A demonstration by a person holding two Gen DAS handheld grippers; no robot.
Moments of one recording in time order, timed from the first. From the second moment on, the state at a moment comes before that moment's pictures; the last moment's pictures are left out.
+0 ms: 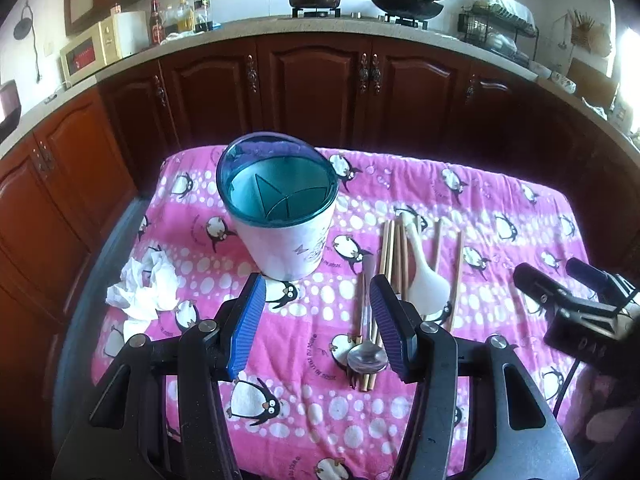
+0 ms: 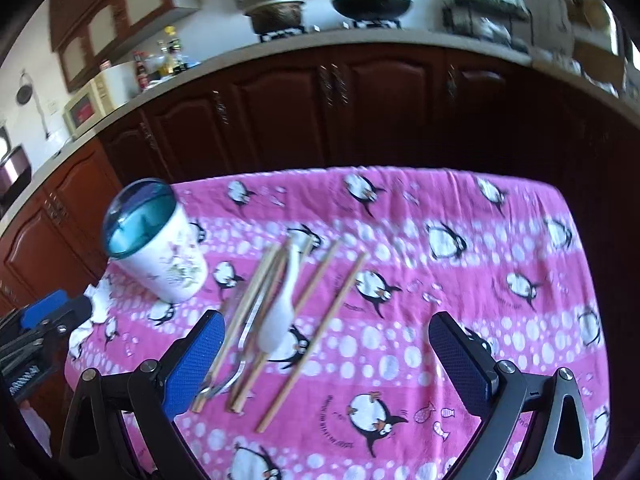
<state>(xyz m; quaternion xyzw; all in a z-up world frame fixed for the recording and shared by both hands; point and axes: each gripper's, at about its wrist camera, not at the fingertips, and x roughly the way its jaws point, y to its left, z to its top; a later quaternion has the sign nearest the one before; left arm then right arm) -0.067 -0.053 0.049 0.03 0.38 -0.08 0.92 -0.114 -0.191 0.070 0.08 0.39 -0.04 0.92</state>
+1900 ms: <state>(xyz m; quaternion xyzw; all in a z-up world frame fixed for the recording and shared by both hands) -0.086 -0.050 0.072 0.00 0.35 -0.10 0.93 -0.114 -0.209 0.108 0.05 0.34 -0.03 0.94</state>
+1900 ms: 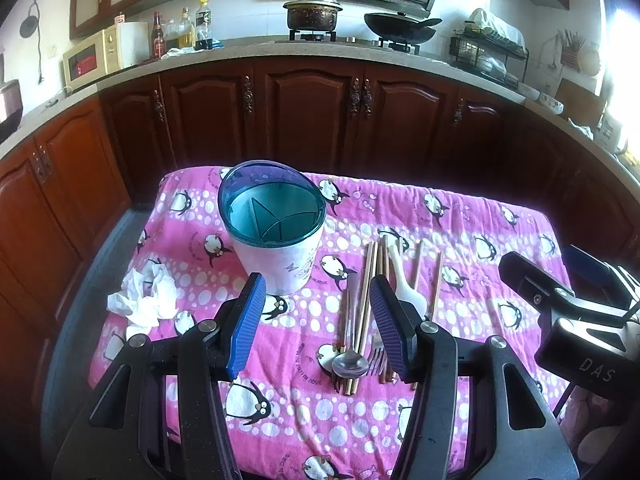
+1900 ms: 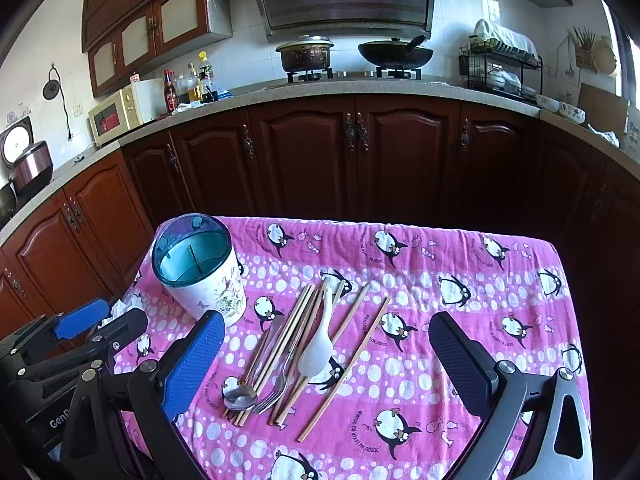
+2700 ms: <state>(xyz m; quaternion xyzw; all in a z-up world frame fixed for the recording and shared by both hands) -0.088 -0.048 0.068 0.00 0.36 -0.09 0.93 -0.113 -0.206 0.103 0.04 0.34 -0.02 0.94</state>
